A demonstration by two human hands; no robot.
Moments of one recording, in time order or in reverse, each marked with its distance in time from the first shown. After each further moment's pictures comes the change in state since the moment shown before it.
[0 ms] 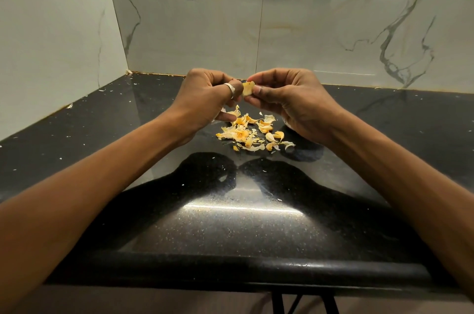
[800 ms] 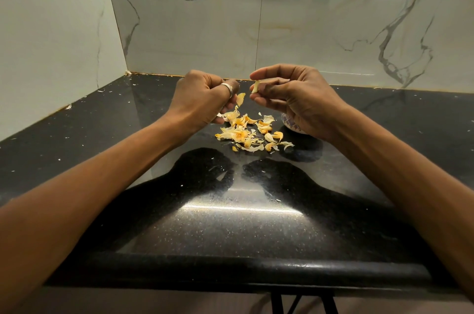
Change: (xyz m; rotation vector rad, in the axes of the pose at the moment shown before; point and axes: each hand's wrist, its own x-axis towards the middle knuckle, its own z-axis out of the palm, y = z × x) left_hand 0.004 -0.007 -0.002 0.172 0.082 0.015; right_hand -0.001 -0.005 -0.007 -0.027 0.021 -0.007
